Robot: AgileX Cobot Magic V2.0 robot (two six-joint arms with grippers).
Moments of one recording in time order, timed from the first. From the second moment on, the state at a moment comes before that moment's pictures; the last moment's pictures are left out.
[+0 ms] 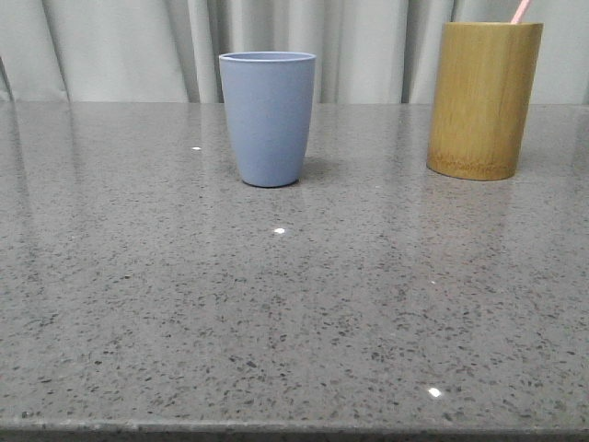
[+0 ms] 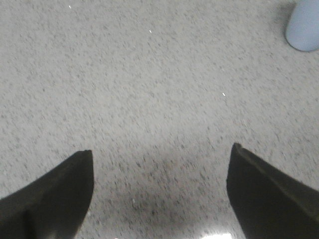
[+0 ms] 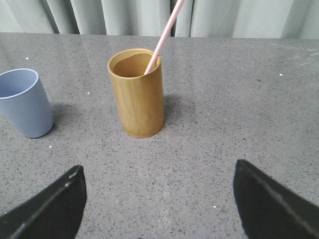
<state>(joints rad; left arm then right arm) -0.14 0.75 -0.98 -0.06 1.09 -0.01 0.14 0.44 -0.81 0.05 0.80 0.09</state>
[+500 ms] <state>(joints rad) -0.14 0.57 -0.85 -0.06 1.06 -0.01 0.14 0.46 -0.81 0.05 0.66 0.09</state>
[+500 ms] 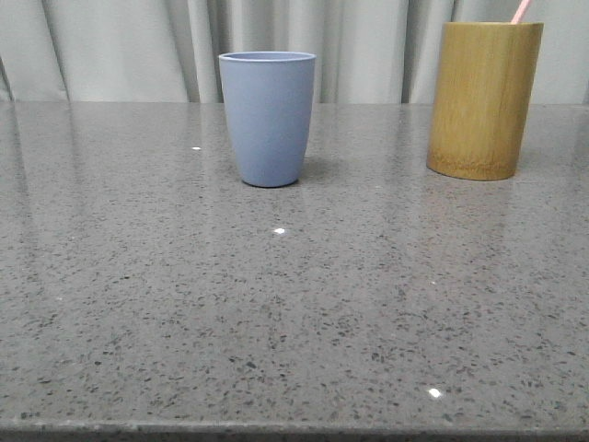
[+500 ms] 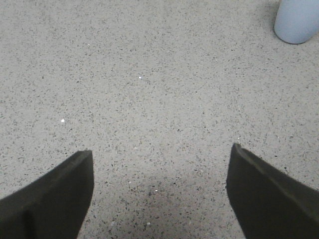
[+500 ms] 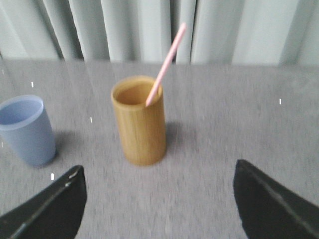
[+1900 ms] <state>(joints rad) -0.14 0.57 -0.85 -0.07 1.06 -0.01 0.09 1.28 -0.86 0.07 -0.27 0.09</state>
